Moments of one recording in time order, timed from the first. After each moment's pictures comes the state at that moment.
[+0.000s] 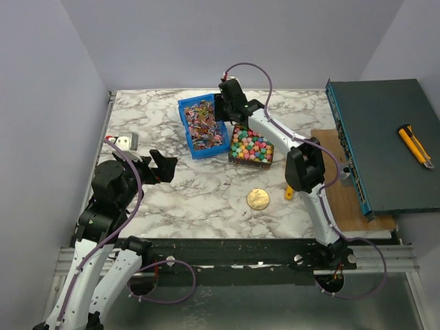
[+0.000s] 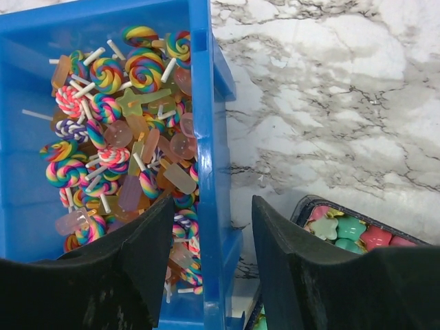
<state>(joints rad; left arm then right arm) -0.30 0.55 0.85 -0.50 0.07 -0.36 0.61 2.35 2.19 -0.49 0.18 0.35</state>
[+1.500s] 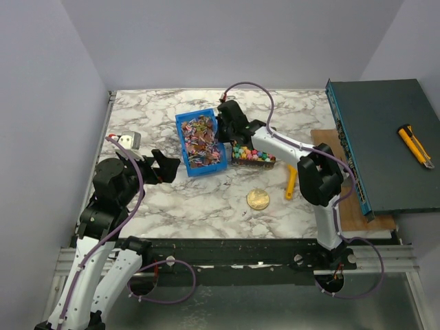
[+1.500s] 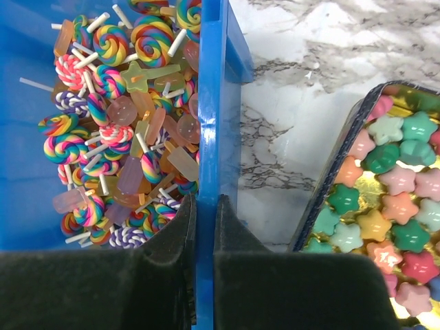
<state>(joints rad) -0.27 0.57 0.84 -0.49 0.15 -0.38 0.70 2.09 1.70 -0.31 0.13 0.44</state>
